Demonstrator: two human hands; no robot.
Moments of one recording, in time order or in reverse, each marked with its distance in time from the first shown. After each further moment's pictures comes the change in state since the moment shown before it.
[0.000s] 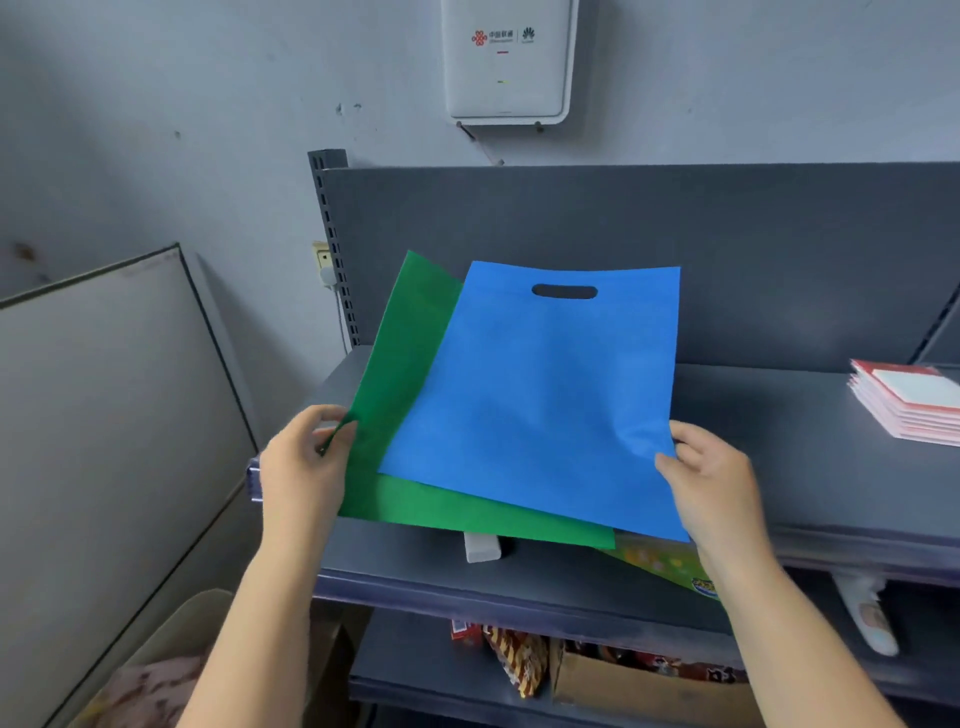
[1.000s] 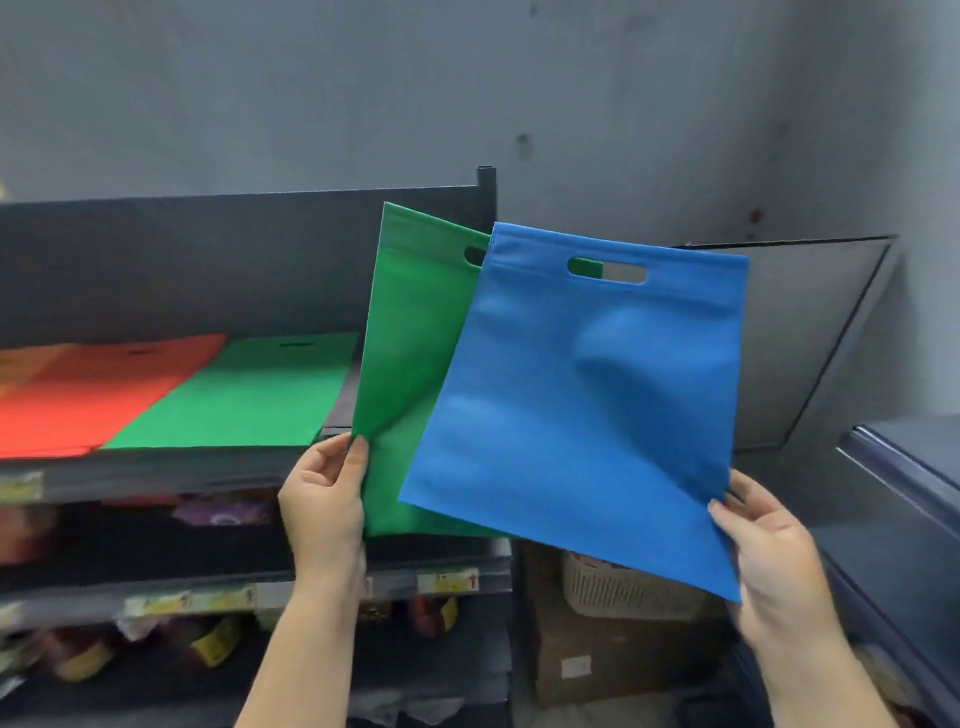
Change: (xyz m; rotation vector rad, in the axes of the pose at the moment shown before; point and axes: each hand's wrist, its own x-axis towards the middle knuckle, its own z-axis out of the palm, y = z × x) left_hand -0.363 0.032 -0.359 -0.184 1.352 -0.234; right_hand -0.290 -0.083 0.135 0.705 -1.346 0.310
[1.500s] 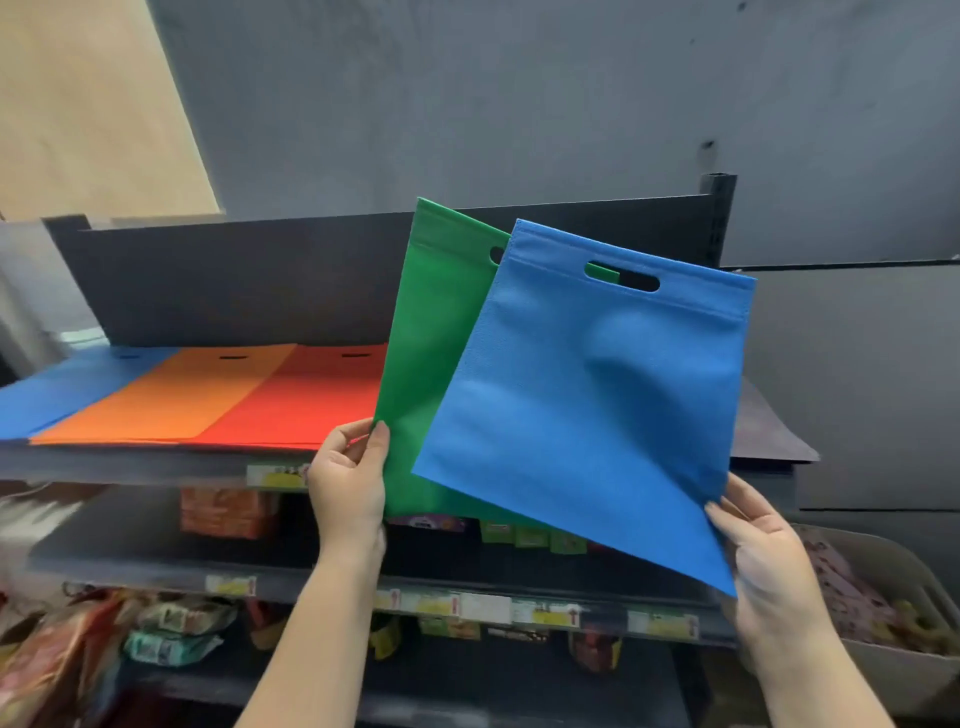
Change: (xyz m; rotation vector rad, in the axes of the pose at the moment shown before) left_hand 0.156 0.069 -0.184 0.097 0.101 0.050; right_hand -0.035 0.121 0.225 0.132 -0.179 0.148
